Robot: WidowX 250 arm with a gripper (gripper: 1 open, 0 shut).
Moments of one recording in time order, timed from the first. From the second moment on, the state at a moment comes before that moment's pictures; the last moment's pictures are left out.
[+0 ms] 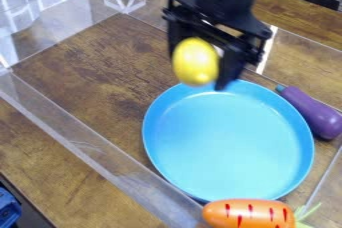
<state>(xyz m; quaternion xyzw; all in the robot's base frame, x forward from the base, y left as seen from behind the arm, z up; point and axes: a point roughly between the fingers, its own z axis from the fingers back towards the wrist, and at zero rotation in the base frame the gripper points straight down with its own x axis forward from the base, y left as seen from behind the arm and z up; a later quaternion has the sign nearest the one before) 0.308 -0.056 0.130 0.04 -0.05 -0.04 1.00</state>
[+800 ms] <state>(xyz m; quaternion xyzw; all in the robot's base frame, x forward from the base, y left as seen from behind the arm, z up) 0.264 -0.086 0.130 0.03 -0.07 -0.05 1.00</state>
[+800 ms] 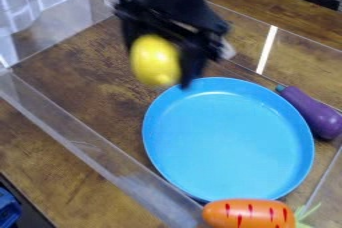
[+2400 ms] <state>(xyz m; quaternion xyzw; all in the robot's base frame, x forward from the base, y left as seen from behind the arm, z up) 0.276 -0.052 0.129 0.06 -0.09 -0.07 0.99</state>
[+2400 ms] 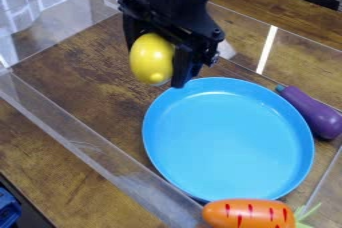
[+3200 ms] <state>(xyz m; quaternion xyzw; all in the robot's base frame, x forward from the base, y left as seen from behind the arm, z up) 0.274 -0.058 0.123 0.07 -0.11 -0.07 0.99</state>
